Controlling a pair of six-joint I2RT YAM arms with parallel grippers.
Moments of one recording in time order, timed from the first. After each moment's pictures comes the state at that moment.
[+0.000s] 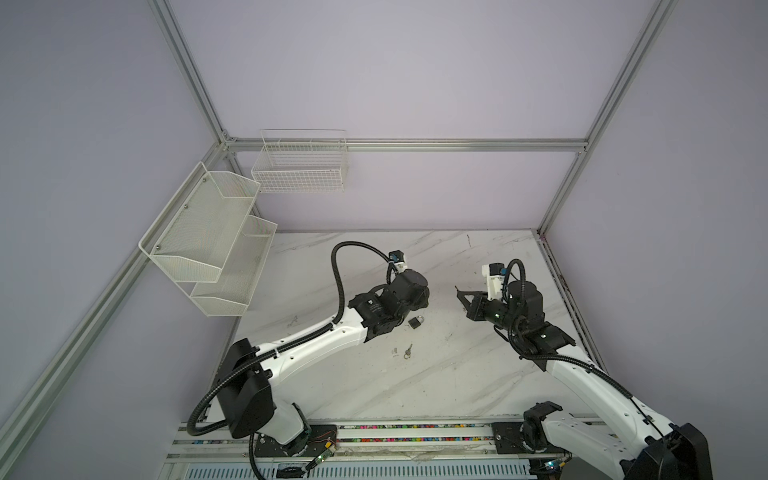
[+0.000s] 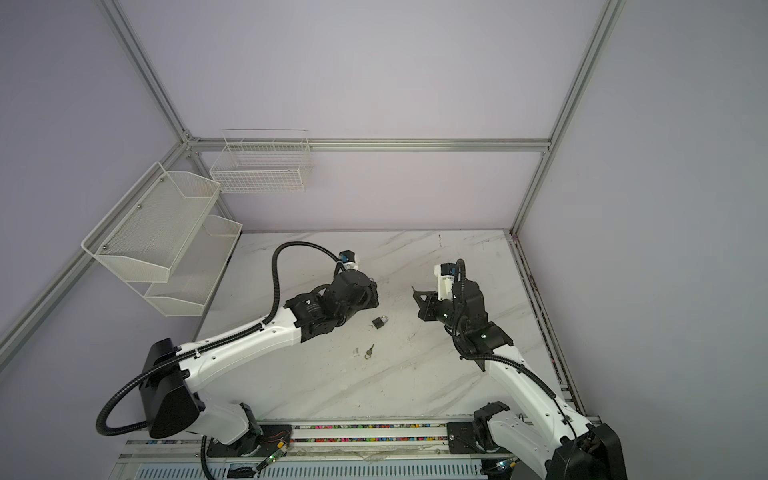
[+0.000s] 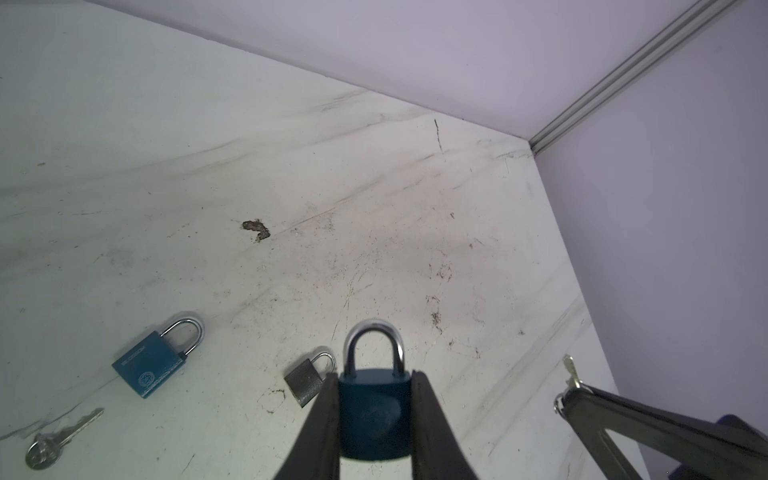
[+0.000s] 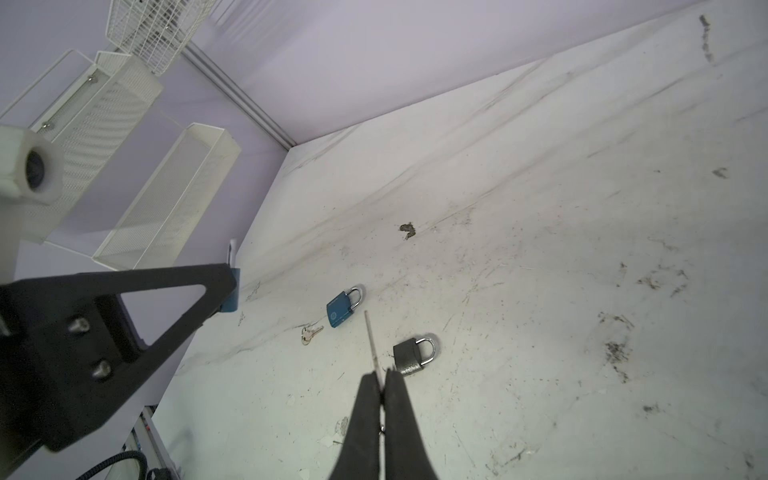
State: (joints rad) left arm -0.90 1.46 1.22 -0.37 -0.45 -0.84; right arm 0.42 0.99 0.67 -0.05 -0.29 0.52
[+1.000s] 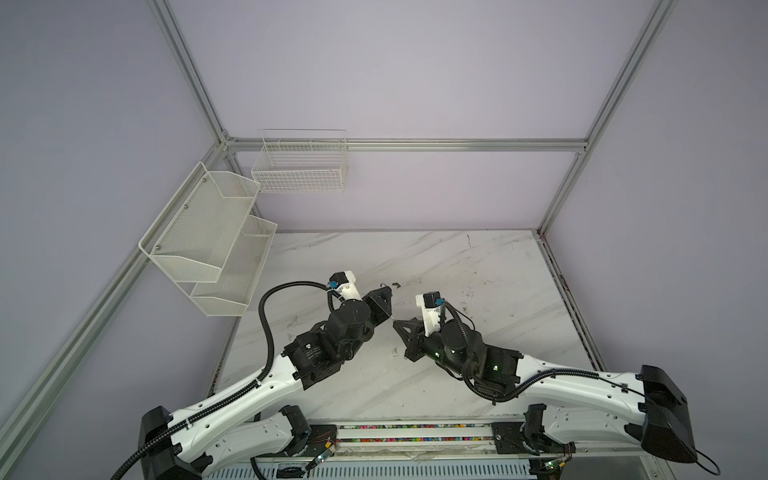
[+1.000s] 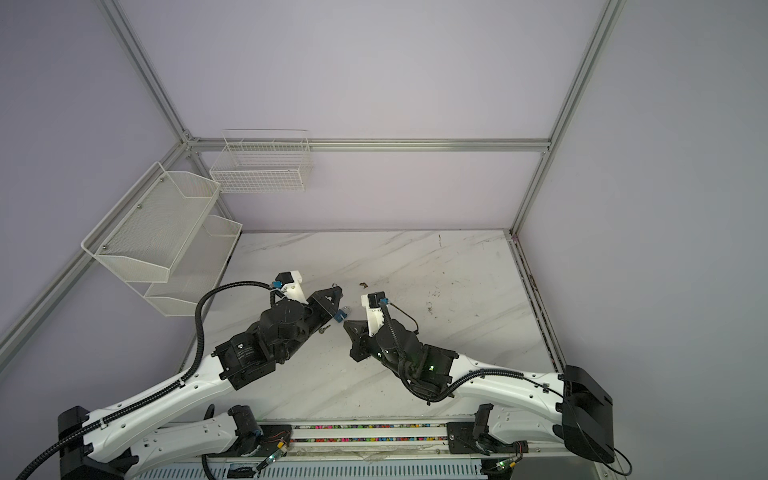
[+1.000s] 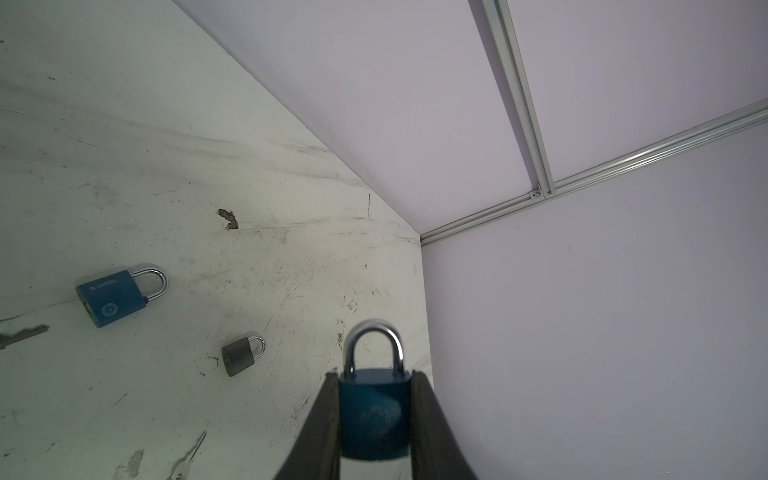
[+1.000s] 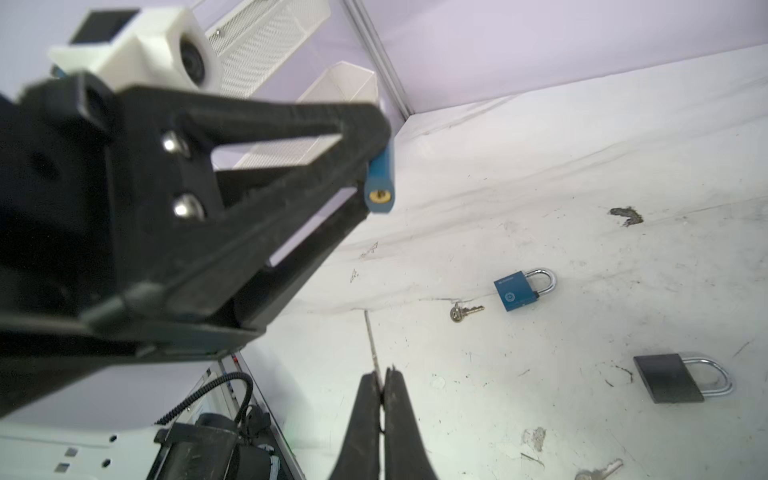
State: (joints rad) left arm -0.90 0.99 0.87 -0.19 -0.46 -1.15; right arm 1.17 1.17 0.76 0.18 0.27 0.68
